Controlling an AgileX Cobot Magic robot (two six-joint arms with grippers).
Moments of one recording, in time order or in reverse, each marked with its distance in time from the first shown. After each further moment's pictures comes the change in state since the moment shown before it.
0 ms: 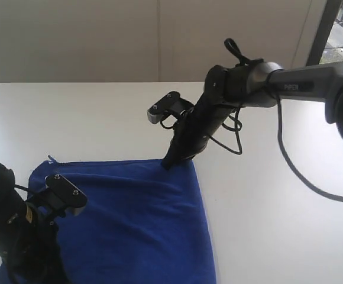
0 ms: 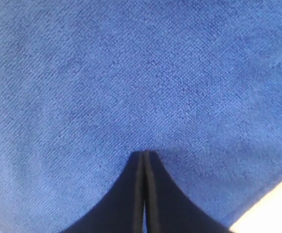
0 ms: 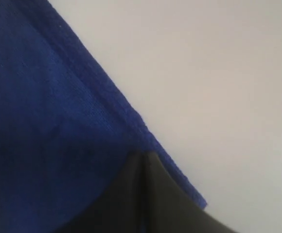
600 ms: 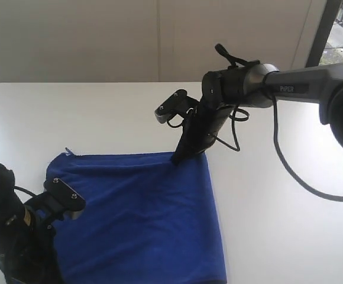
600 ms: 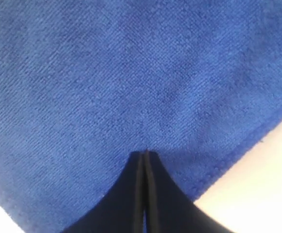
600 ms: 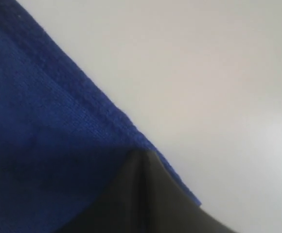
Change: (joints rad) left arm 0.000 -0.002 0.002 0.000 0.040 -0.004; right arm 0.000 0.027 -0.025 -0.302 -0.039 0.255
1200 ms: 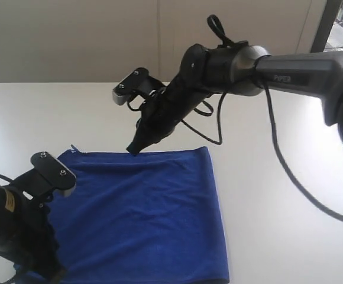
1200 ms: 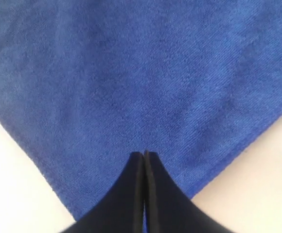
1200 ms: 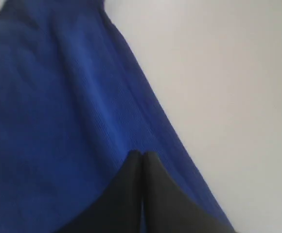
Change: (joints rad) left arm 0.000 -0.168 0.035 0.048 -0.089 -0.026; right arm 0.104 -0.076 -0.058 0.416 0.021 -0.353
